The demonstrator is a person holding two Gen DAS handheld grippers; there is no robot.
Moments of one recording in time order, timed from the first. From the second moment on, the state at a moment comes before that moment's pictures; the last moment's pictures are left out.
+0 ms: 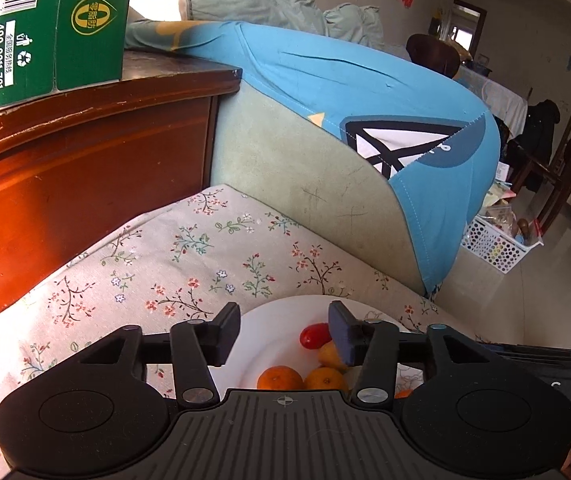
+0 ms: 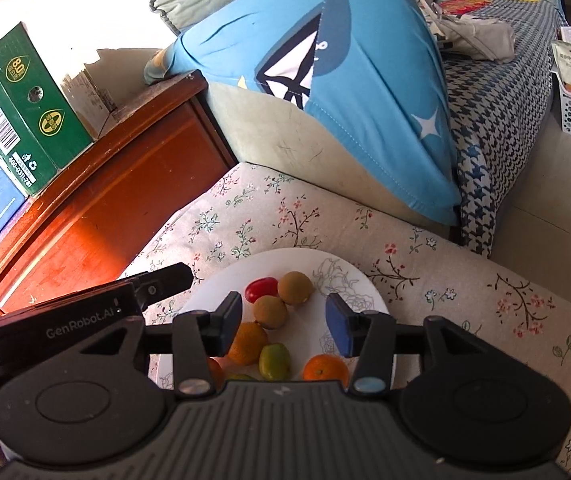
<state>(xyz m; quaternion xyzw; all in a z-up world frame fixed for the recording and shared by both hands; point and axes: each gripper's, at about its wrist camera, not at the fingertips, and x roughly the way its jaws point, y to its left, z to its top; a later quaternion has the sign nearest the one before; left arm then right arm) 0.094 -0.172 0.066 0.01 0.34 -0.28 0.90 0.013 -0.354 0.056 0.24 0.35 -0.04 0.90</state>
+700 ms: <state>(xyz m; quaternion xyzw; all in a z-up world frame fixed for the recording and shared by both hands) 0.042 -0.089 0.094 -0.01 0.35 -0.21 0.91 -0.033 -0.306 0.080 0.20 0.33 -0.03 0.92</state>
